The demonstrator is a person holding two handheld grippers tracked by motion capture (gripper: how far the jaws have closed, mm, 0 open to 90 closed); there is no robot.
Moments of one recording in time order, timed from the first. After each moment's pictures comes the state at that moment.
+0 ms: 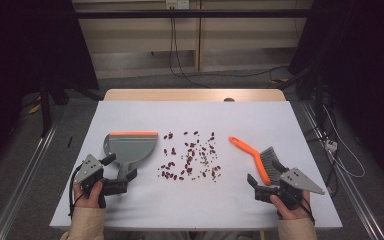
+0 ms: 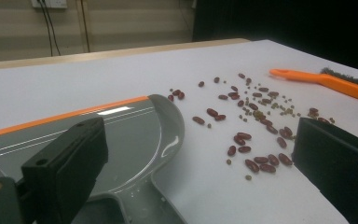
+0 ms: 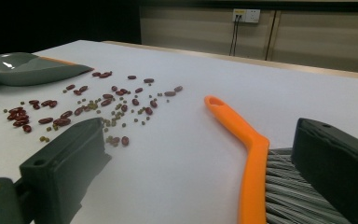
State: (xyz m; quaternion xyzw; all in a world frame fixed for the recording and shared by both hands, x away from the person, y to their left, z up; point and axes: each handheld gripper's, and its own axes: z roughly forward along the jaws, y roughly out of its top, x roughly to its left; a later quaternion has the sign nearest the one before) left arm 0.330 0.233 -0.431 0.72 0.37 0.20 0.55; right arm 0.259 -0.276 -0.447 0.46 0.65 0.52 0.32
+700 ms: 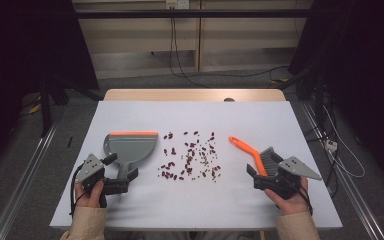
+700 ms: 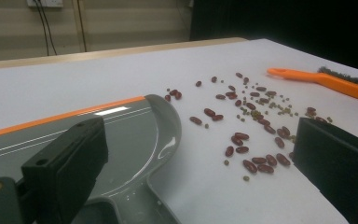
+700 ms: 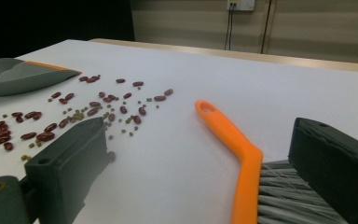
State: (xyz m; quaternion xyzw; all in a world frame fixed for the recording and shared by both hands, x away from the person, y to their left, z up) left arm 0.332 0.231 -0.431 0.72 0.37 0.20 0.55; right arm 0.287 -0.277 -0.436 0.48 0.66 0.50 0.30
